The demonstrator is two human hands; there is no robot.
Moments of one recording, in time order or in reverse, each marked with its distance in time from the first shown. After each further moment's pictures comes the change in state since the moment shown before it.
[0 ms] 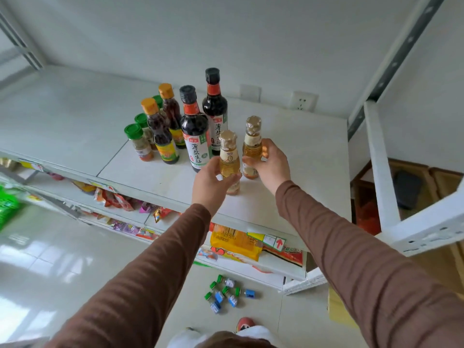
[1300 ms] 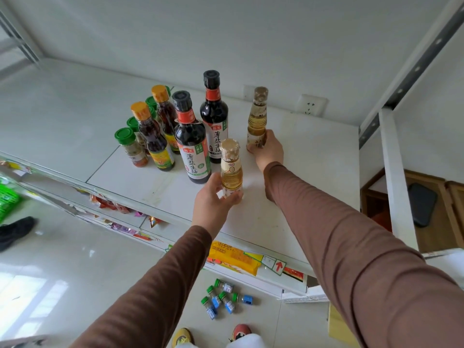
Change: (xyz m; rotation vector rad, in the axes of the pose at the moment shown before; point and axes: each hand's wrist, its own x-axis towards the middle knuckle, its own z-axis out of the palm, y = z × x) left_hand 0.000 -0.012 0.022 -0.032 -0.026 -0.077; right_hand 0.111 0.030 0.032 -0.168 0.023 0.163
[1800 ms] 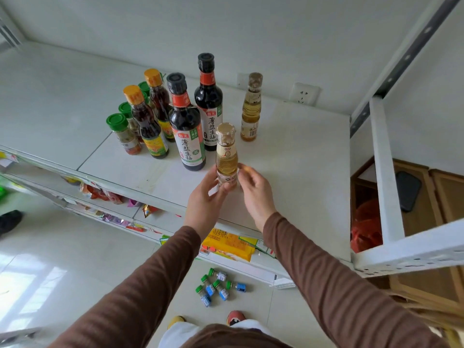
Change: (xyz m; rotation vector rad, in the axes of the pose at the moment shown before) left_hand -0.027 -0.014 -0.003 -0.145 -0.061 0.017; right_hand -0.158 0.019 -0.005 0.393 -0.170 -0.002
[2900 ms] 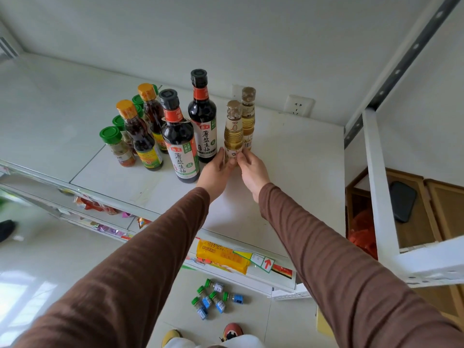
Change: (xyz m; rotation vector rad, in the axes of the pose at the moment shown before) left_hand 0.100 0.031 0.026 0.063 -0.137 -0.084; right_hand 0.076 -0.036 -0.009 -0.106 -0.038 0.057
